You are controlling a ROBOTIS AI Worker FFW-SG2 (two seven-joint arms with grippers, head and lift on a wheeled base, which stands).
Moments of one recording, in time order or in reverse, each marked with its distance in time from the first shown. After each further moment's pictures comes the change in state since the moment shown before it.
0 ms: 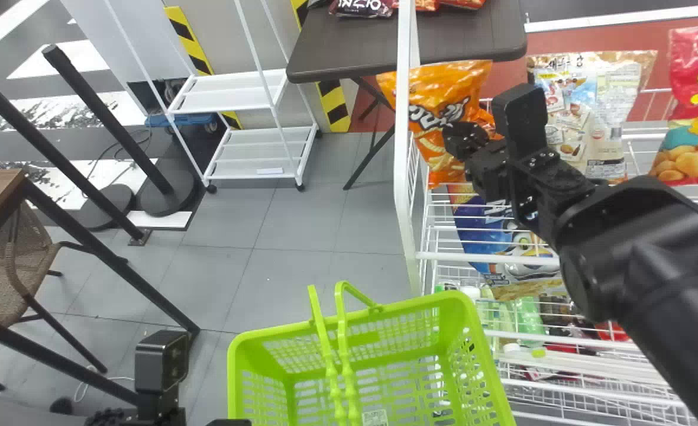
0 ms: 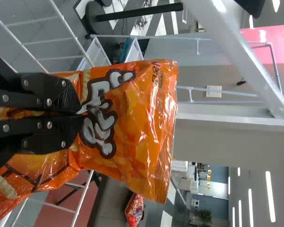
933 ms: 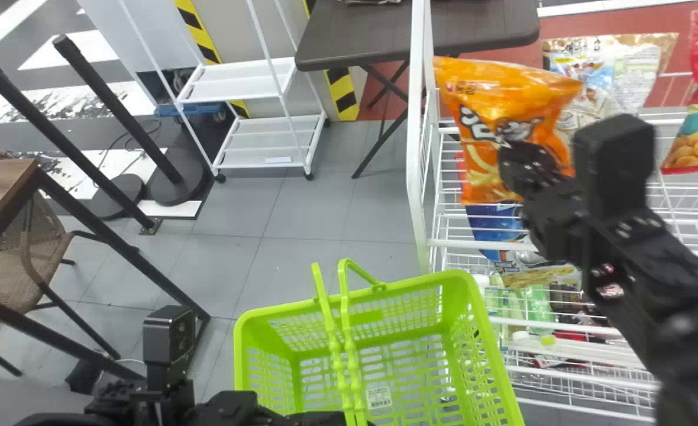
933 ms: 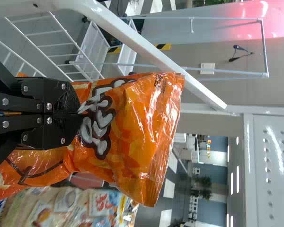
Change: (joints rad) left arm -0.036 0.026 0.007 0.018 0.018 0.005 0.000; right arm 0.595 0.000 -0.132 -0.913 0.226 0.402 -0.034
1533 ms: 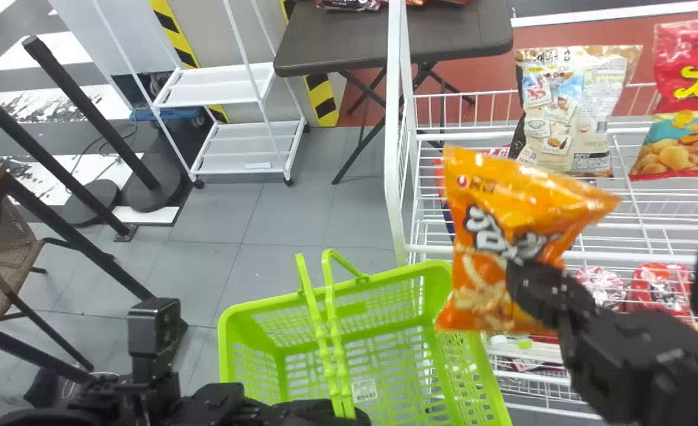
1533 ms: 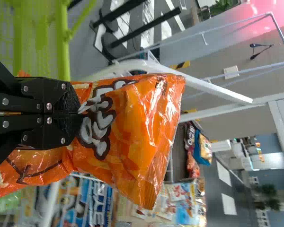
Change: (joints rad) left arm -0.070 -0.020 -0.017 0.017 -0.030 0.058 0.000; right arm 0.396 -0.068 -0.103 -0.459 -0.247 0.304 0.109
